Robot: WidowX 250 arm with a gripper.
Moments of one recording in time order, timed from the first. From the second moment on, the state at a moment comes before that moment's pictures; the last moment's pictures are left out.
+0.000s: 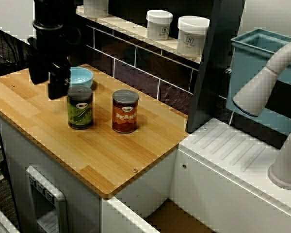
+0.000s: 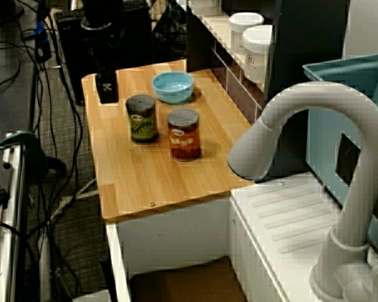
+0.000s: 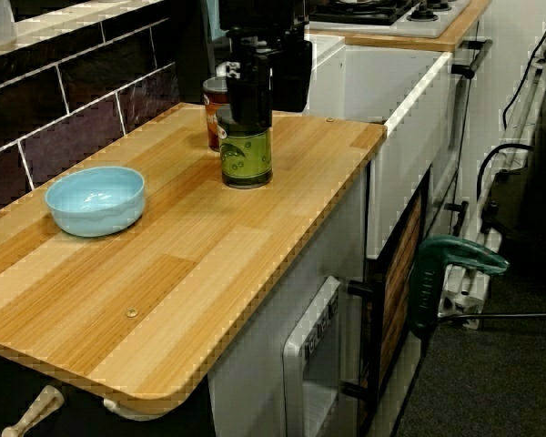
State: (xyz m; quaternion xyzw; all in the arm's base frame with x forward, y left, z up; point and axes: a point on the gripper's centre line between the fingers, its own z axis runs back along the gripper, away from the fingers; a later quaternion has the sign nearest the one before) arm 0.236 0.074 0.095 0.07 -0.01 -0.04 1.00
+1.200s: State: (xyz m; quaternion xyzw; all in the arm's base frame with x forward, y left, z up) arm 0.261 0.111 0.090 -0.04 -0.07 -0.50 0.86
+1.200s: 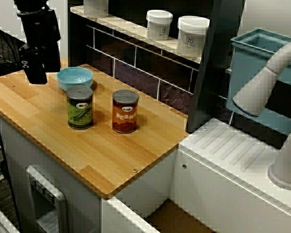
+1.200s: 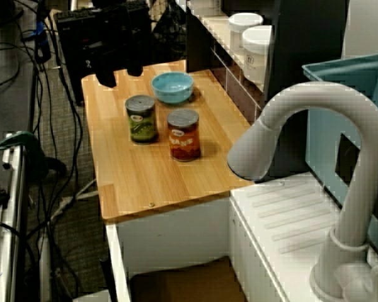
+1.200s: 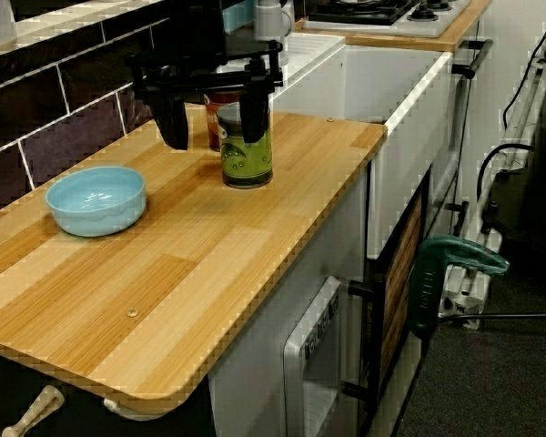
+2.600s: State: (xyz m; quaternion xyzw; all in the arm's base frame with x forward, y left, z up) arm 0.245 0.026 0.070 -0.12 0.00 -0.52 0.84
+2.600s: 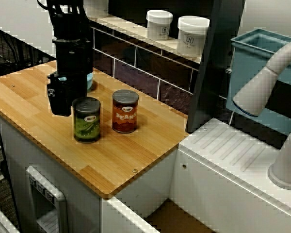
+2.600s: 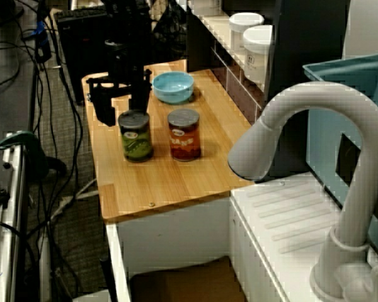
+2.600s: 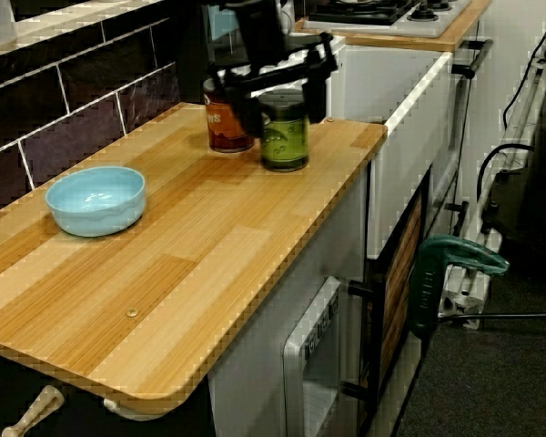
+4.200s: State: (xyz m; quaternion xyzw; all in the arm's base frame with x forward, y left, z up) arm 0.213 0.026 0.087 -0.08 -0.04 -0.38 0.92
